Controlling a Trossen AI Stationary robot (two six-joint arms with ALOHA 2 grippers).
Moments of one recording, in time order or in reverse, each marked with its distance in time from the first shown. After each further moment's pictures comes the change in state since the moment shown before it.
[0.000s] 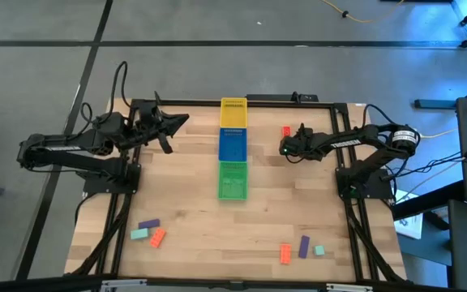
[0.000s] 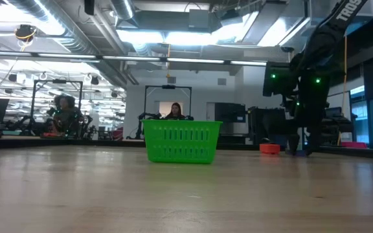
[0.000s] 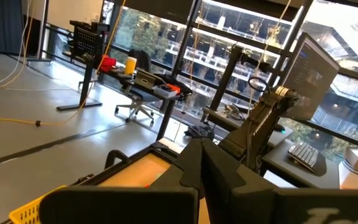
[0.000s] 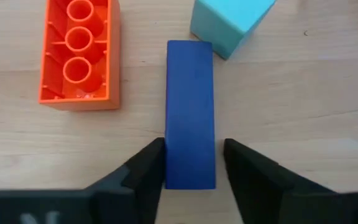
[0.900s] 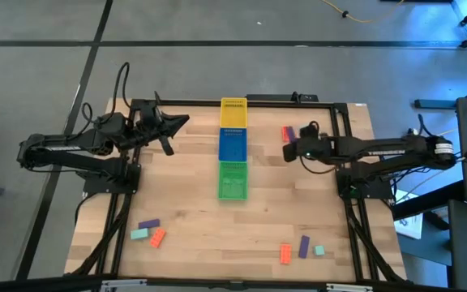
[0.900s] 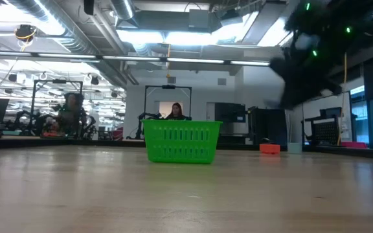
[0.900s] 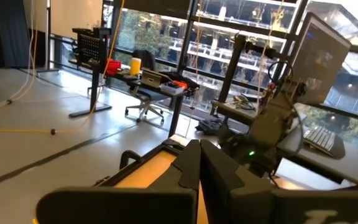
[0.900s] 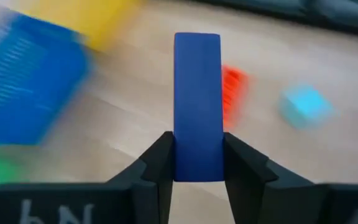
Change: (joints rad) left arm -0.001 0.000 0.000 -0.029 -0.007 0.108; right arm 0.209 -0.479 -0.005 0.049 0.056 -0.413
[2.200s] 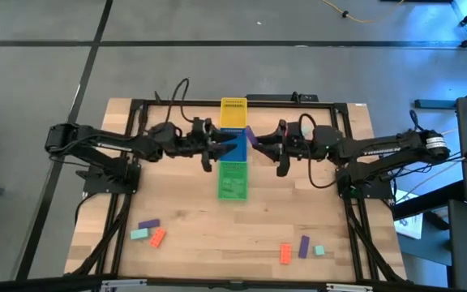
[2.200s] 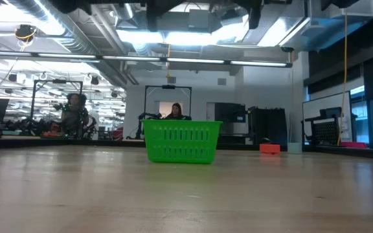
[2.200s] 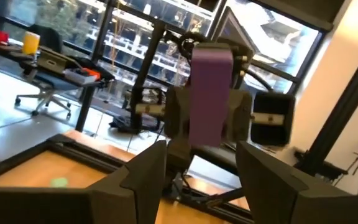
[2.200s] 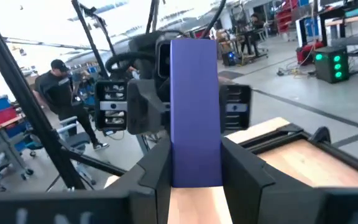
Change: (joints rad) left arm -0.010 0.589 0.034 0.658 0.347 -0.191; right arm 0.120 0.115 0.167 0.937 -0.489 -0.531
